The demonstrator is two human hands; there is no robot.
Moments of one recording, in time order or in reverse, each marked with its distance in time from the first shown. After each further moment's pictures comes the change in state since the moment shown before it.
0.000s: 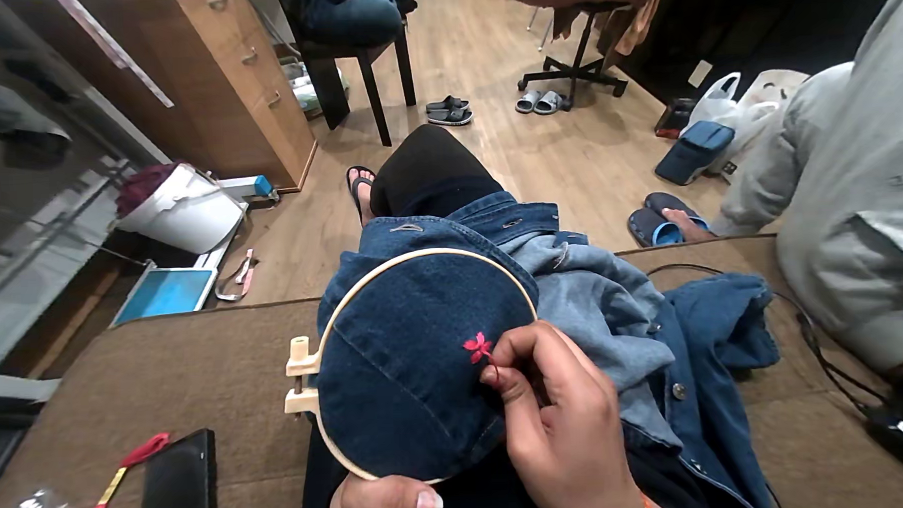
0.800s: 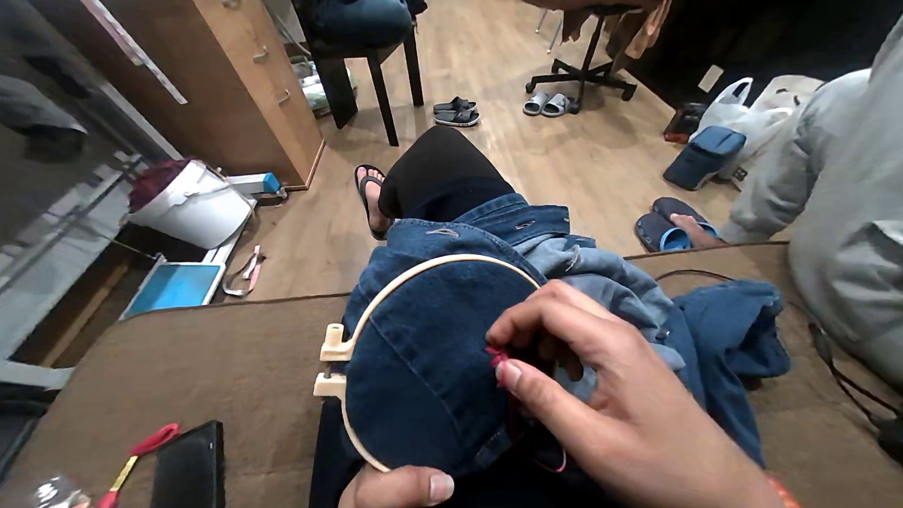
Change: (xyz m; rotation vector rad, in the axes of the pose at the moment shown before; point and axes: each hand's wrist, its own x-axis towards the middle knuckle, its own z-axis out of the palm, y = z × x) left_hand -0.005 0.002 0.003 -0.013 0.078 -0.071; right_hand 0.044 -0.001 -0.044 0.170 -0.437 -0.027
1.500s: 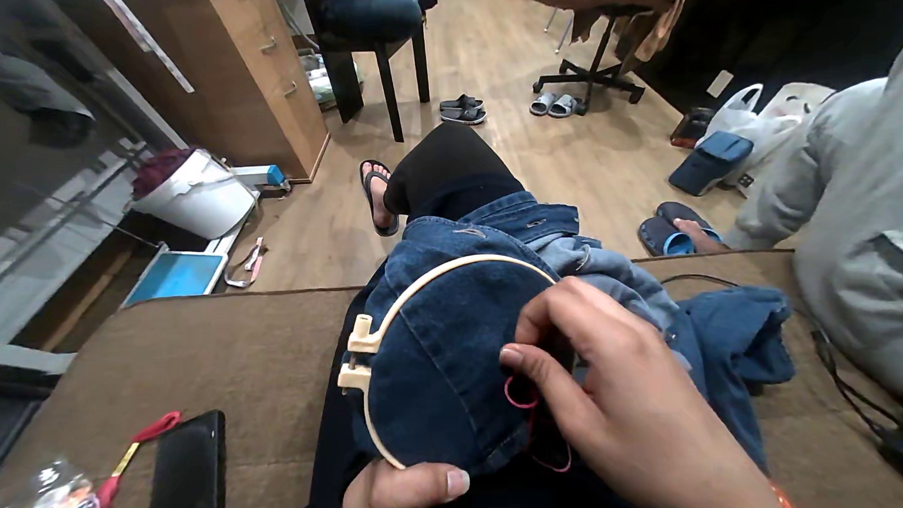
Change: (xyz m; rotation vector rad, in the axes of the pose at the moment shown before) left_hand 0.001 0.000 0.003 0.044 0.021 -0.014; right_hand 0.005 -0.008 0.007 -0.342 0.082 -0.008
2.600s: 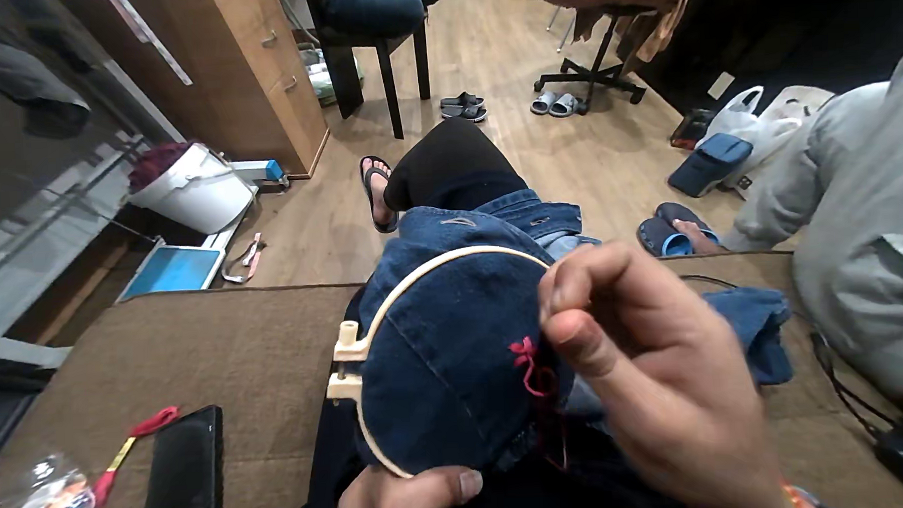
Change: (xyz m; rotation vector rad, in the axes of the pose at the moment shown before) left_hand 0.000 0.005 0.011 0.195 0.096 0.007; right_hand 0.017 -0.009 -0.004 0.634 0.108 -0.136
